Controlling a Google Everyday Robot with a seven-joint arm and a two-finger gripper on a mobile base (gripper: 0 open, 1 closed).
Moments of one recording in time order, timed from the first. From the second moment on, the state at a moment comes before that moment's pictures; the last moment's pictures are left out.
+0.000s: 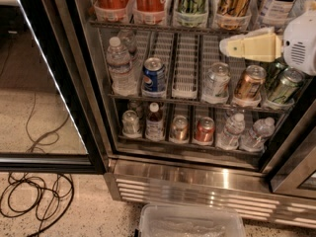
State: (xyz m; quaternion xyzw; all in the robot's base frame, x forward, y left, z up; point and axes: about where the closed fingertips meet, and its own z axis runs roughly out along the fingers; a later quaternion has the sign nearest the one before) arm 0.538 -0.213 1.052 -0.22 0.74 -0.01 0.63
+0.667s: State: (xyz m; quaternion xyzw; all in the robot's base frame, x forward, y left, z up) arm 0.549 -0.221 1.081 -0.13 0.71 -0.03 0.69
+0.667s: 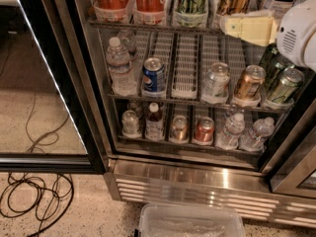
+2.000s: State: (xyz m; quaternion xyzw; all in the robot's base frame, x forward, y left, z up) arm 0.557 -0.216 1.087 -0.04 0.69 0.01 0.72
